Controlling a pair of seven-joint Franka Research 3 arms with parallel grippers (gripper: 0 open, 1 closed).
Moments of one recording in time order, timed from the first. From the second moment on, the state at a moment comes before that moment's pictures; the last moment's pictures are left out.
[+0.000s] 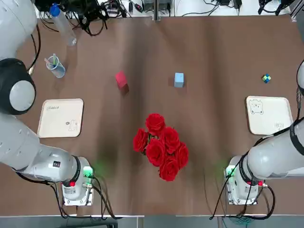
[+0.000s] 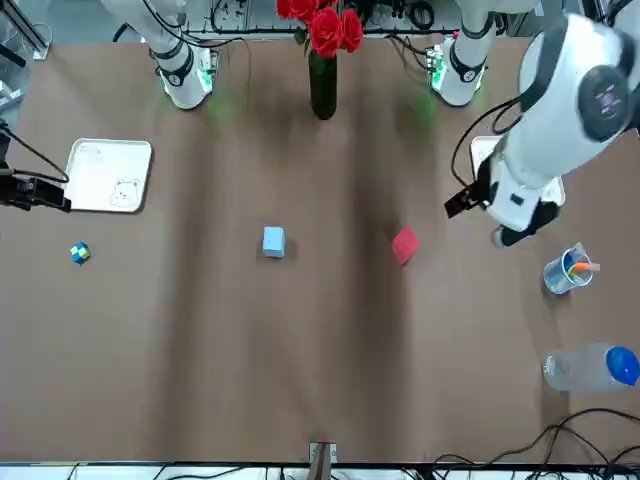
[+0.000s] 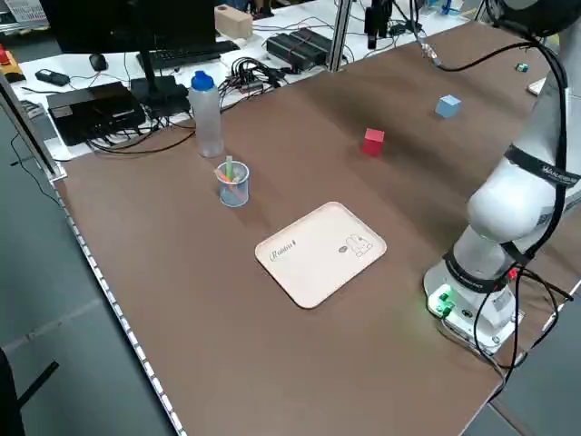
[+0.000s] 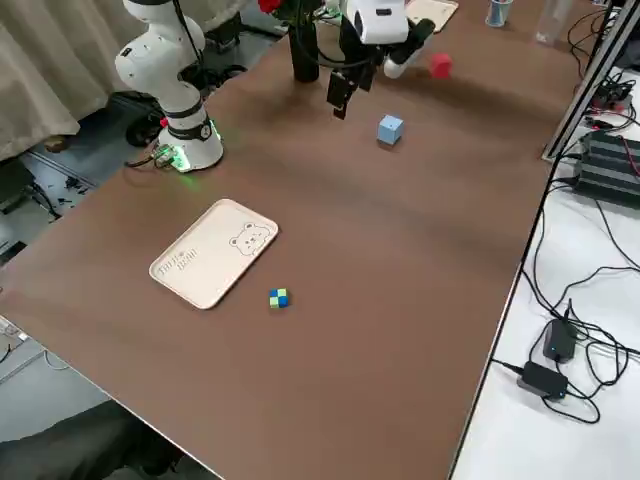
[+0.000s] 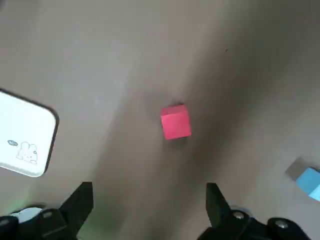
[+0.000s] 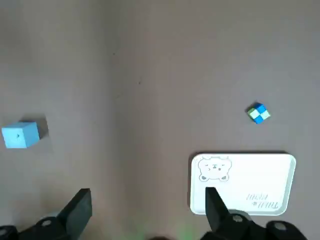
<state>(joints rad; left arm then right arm) -0.16 0.16 -0.16 -1.65 -0.10 1.67 -0.71 0.01 0.19 -0.14 -1.43 0.07 1.43 -0.08</state>
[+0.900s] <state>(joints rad) -0.17 0.19 -0.25 -2.11 -0.07 2.25 -0.94 0.32 0.41 -0.13 -1.48 0.23 1.44 0.06</state>
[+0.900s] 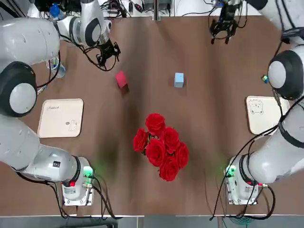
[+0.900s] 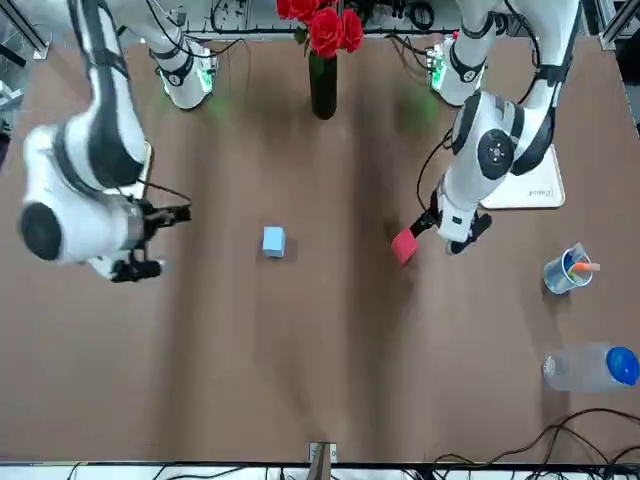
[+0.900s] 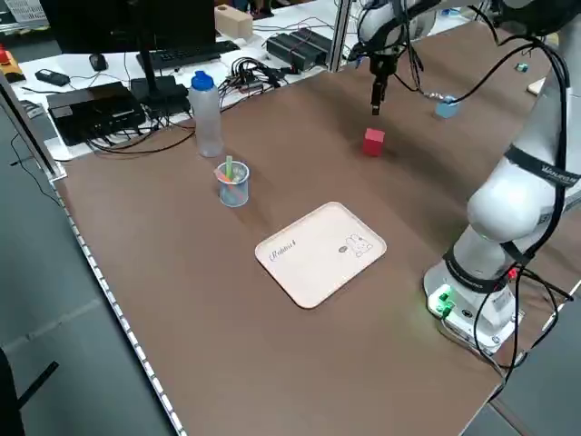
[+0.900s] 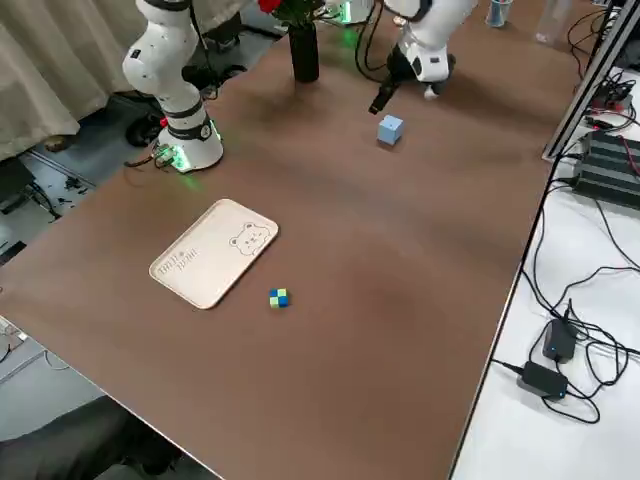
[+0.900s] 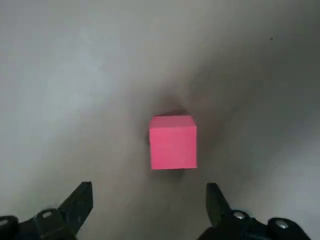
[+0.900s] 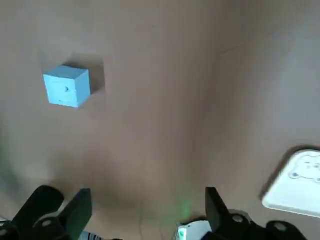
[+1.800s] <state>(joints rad) -0.22 0.42 -0.25 -2.08 0.11 2.42 -1.11 0.63 0.63 -0.12 -1.60 0.33 1.97 0.53</state>
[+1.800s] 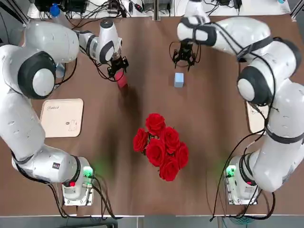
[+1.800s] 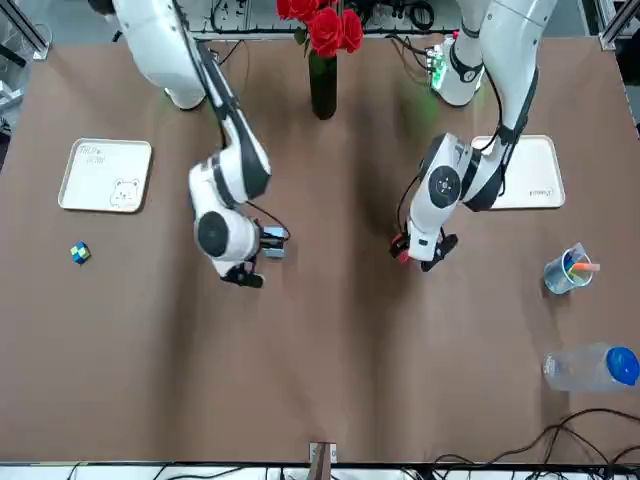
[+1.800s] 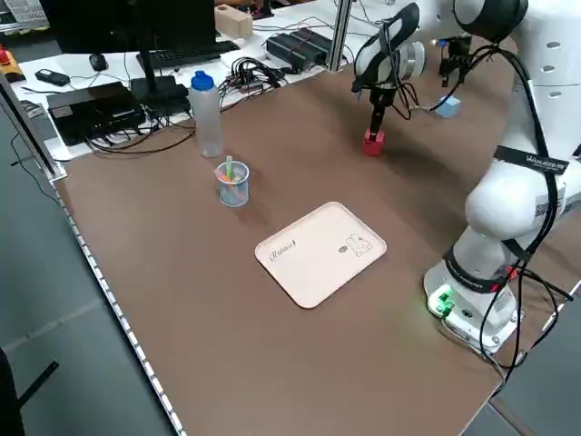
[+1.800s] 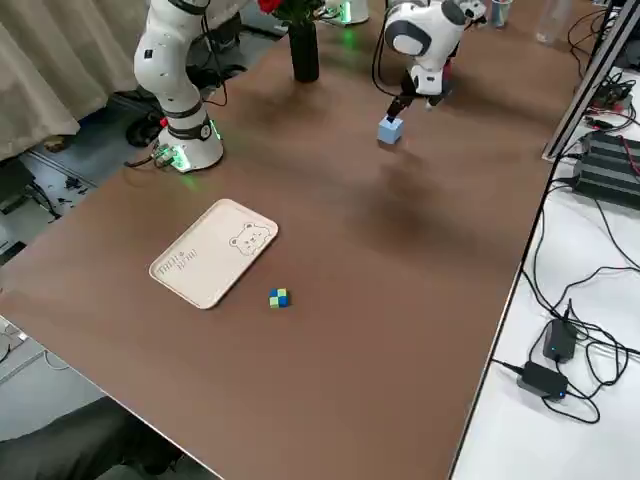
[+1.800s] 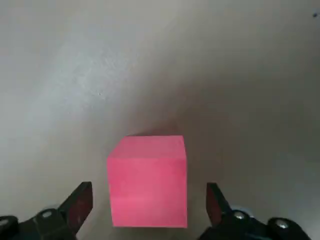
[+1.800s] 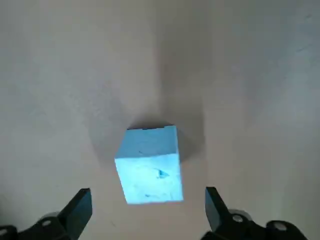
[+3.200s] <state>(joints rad) 0.09 0.12 -0.26 -2.14 0.16 1.98 -0.83 0.68 0.69 -0.13 -1.60 0.29 1.98 0.54</state>
